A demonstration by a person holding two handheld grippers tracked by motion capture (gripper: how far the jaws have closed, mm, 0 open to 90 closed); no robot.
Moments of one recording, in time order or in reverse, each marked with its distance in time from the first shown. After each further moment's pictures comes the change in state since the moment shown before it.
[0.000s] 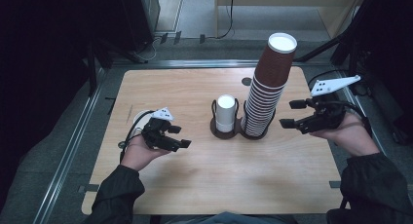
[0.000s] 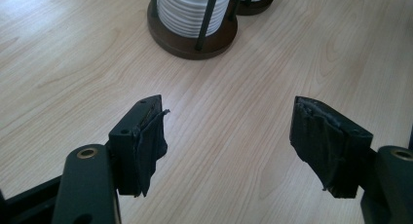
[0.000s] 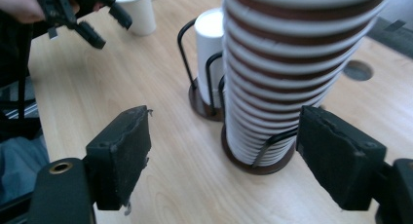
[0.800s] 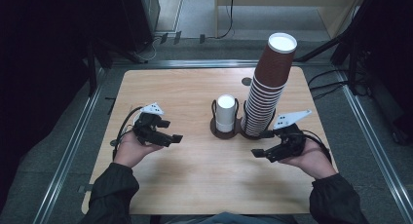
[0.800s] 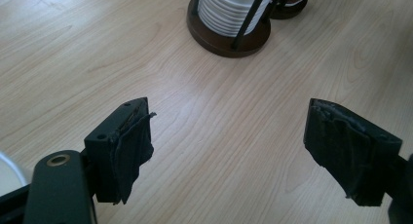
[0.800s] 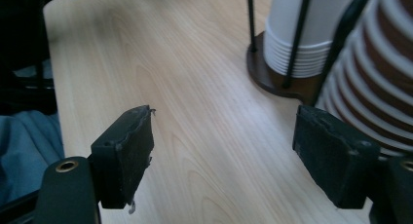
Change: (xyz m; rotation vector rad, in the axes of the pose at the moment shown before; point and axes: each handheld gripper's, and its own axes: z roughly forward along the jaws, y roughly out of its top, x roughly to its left) left arm 0.020 -0.006 -0.015 -0.012 0.057 -0.061; right arm 0.041 -0.052 0.087 0.069 0.115 0.007
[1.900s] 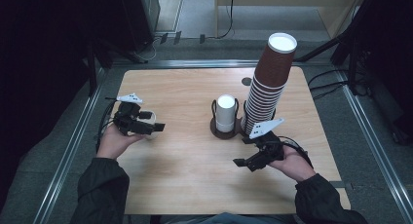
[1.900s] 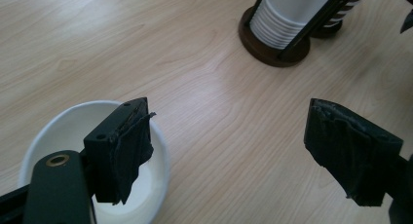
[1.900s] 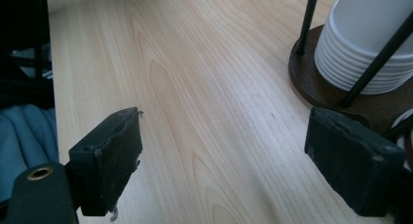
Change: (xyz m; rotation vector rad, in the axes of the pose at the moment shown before) left arm 0.044 -0.004 -0.033 -0.036 0.047 -0.093; right arm 0.023 0.005 0.054 0.043 0.045 -0.061
